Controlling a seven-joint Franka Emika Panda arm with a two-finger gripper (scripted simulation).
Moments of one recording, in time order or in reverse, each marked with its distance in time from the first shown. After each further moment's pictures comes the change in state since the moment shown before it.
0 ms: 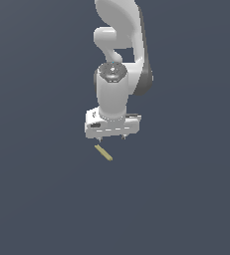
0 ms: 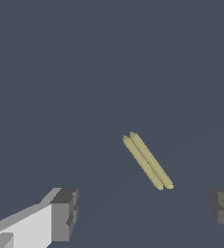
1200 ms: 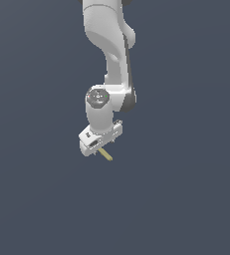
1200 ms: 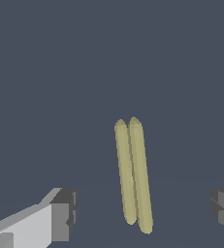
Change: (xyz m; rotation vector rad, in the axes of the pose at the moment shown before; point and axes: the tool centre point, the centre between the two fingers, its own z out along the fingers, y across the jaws) arm -0.015 0.038 0.084 0.014 -0.003 -0.516
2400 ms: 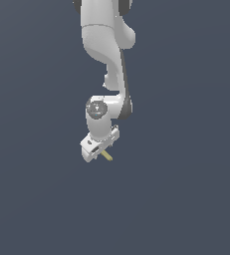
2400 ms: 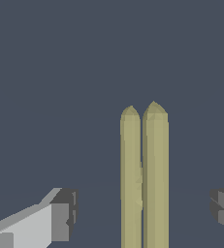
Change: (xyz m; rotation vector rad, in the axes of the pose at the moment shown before) arm -0.007 0.002 0.049 0.005 0.004 -0.101
